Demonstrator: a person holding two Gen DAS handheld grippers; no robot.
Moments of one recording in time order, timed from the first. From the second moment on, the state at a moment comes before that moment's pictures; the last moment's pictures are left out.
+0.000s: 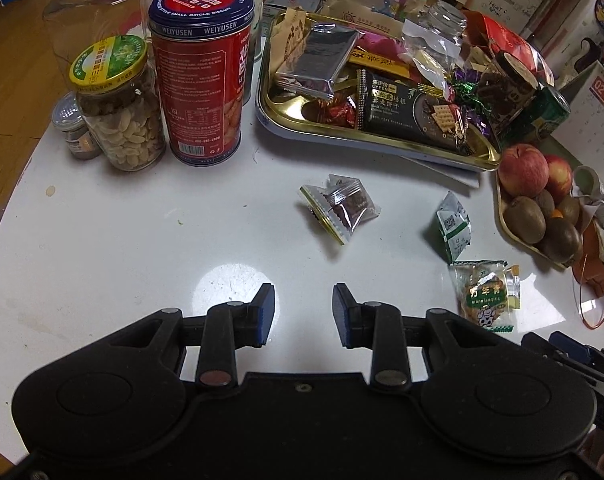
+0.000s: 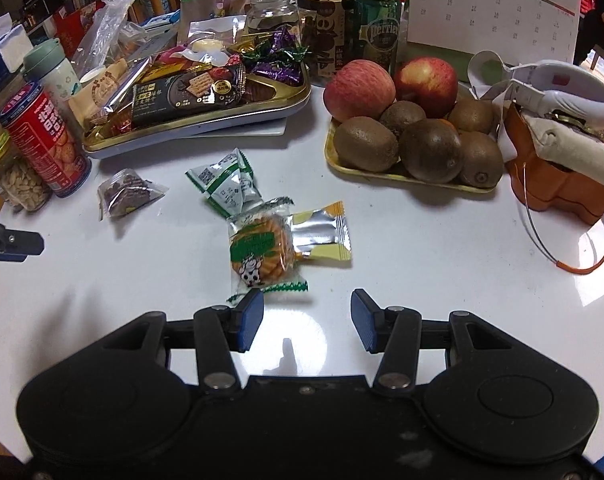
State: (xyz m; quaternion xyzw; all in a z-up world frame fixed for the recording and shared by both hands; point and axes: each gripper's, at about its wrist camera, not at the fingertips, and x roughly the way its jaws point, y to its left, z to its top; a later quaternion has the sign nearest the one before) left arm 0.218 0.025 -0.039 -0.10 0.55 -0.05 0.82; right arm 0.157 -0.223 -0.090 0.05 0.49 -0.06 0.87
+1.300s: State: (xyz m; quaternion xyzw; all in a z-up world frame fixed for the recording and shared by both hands) left arm 0.228 0.043 -0.049 -0.16 0.58 -0.05 0.80; right arm 0.210 -0.175 -0.123 -0.13 0.44 -0.19 0.87
